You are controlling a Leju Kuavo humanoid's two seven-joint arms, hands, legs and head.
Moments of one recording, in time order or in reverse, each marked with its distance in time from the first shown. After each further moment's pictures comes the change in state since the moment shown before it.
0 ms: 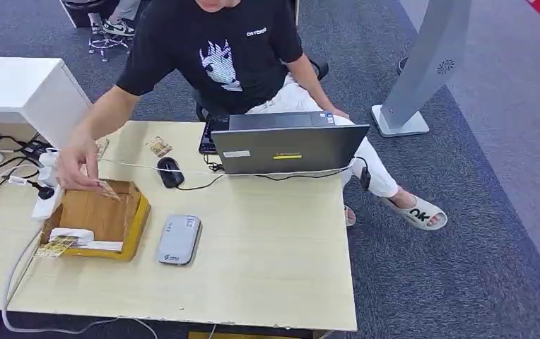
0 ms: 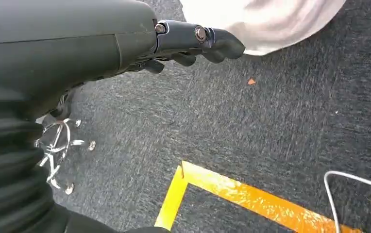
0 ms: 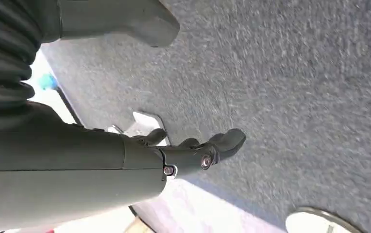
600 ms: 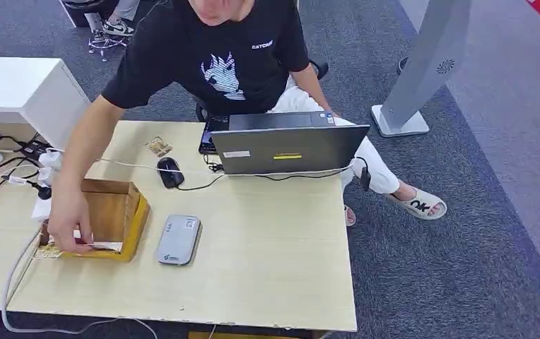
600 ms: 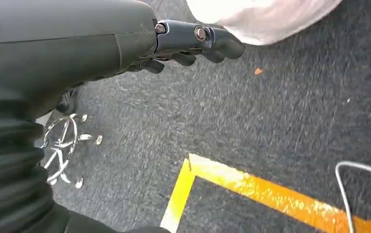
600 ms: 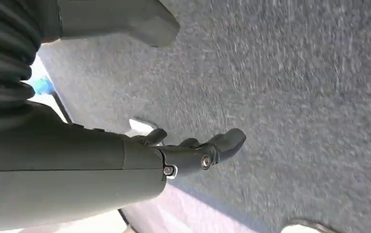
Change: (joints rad) left arm 0.022 0.030 -0.097 0.004 0.104 -0.073 0.035; right arm 0.026 -0.009 0.104 -0.018 -0.147 0.069 -0.030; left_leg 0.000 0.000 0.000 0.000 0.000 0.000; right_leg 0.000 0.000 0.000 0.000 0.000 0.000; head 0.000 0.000
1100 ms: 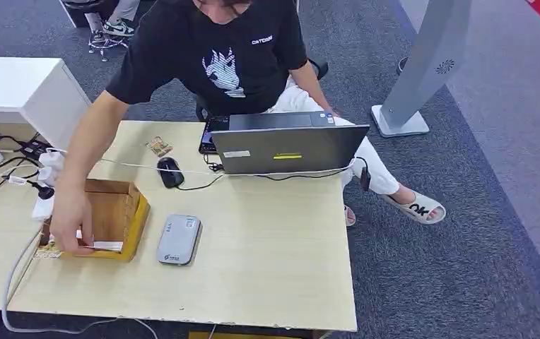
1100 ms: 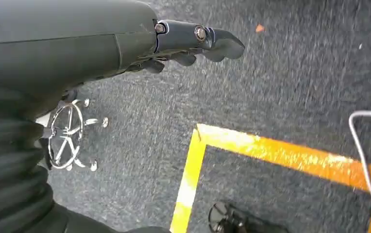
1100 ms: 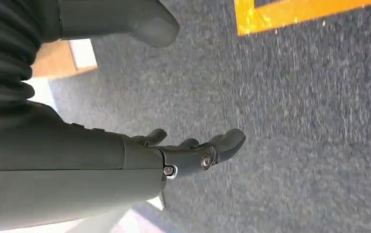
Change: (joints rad) left arm 0.055 0.057 -0.256 -0.006 0.237 -0.189 0.033; right arm 0.056 -0.055 0.189 -0.052 -0.331 0.196 -0.043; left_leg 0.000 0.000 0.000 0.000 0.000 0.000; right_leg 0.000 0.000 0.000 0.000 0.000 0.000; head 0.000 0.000
